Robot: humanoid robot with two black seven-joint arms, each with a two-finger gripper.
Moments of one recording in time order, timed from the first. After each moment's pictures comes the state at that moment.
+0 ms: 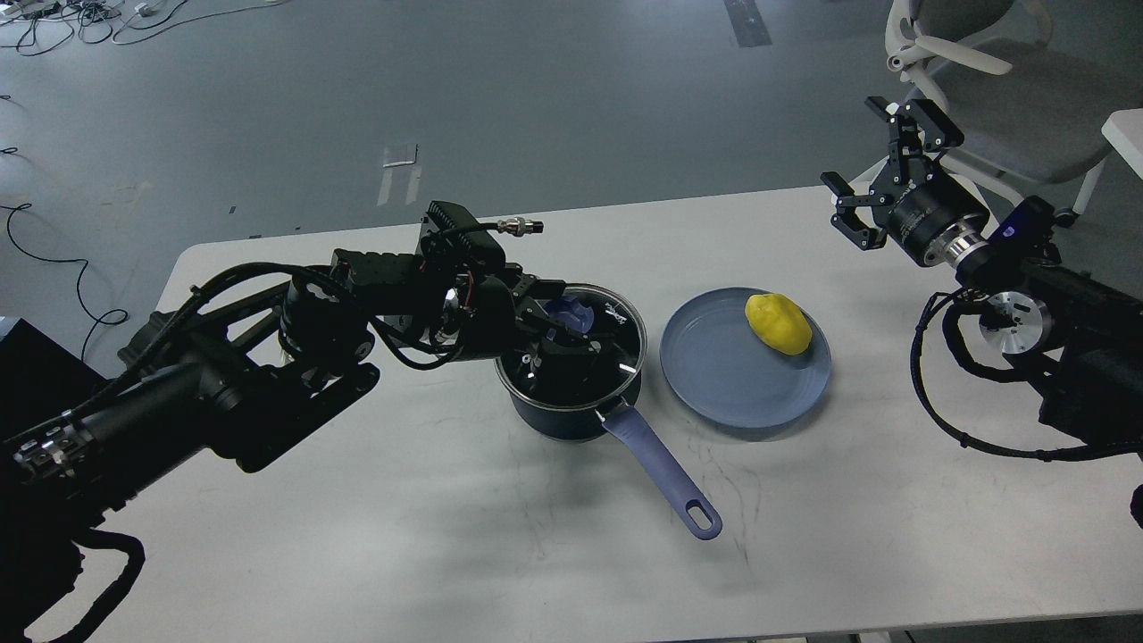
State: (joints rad) left arm -0.97 0.36 -0.39 -1.15 2.05 -0.39 -0.40; right arm 0.84 -0.30 0.38 0.42 0.01 0.49 0.49
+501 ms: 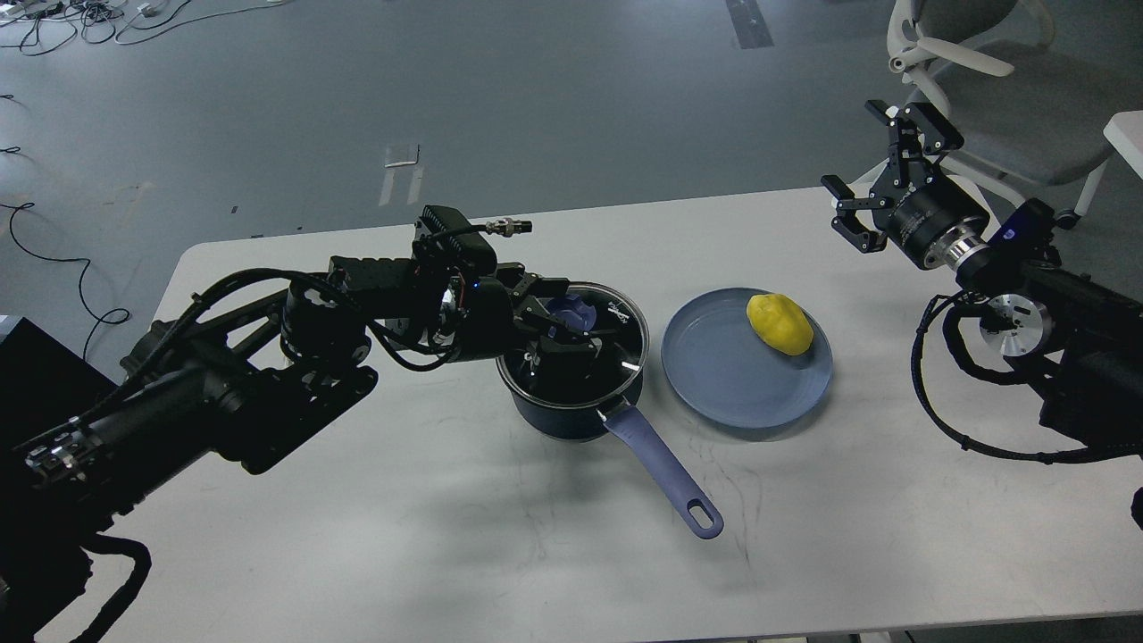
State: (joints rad) left arm -0.95 0.34 -0.39 -1.09 2.04 -0.37 -0.40; right arm 0.83 -0.30 0.38 0.42 0.00 0.49 0.49
